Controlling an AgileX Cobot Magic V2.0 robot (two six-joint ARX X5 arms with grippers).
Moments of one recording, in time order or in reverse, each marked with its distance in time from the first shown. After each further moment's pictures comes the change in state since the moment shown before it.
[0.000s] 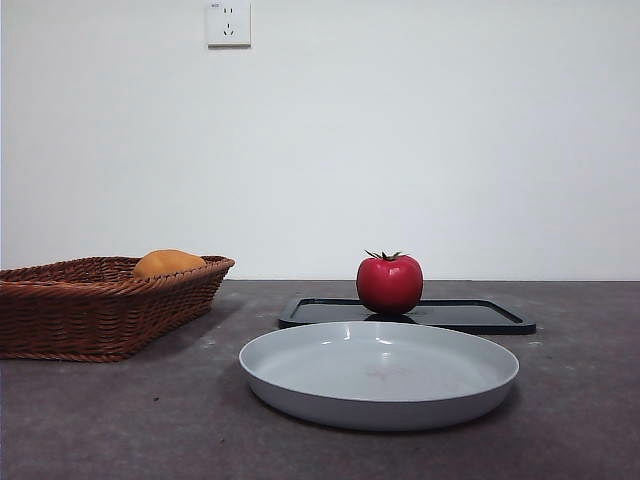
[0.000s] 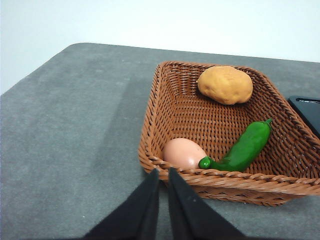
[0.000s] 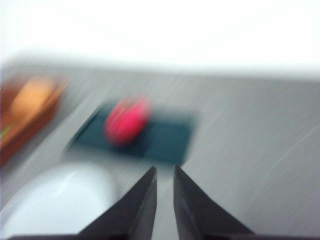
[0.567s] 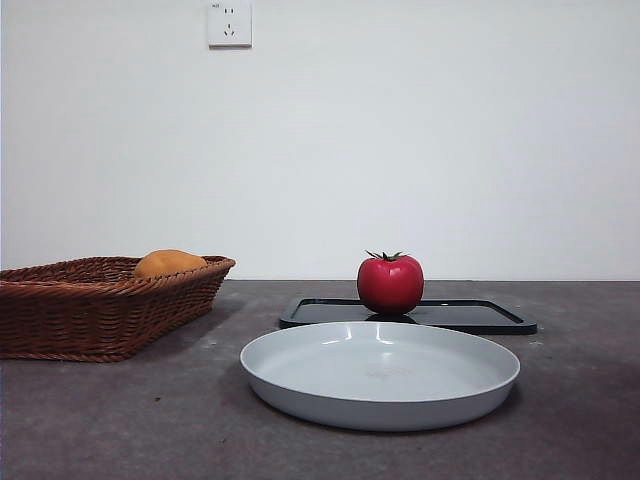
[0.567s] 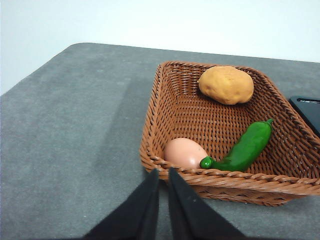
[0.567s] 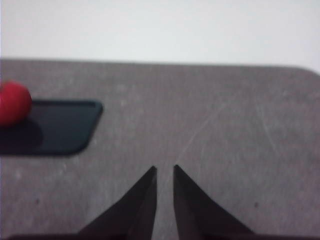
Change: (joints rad) left arm 0.000 0.000 0.000 0.000 -0.002 0.000; right arm -0.296 -0.225 -0.583 0.399 -0.016 -0.089
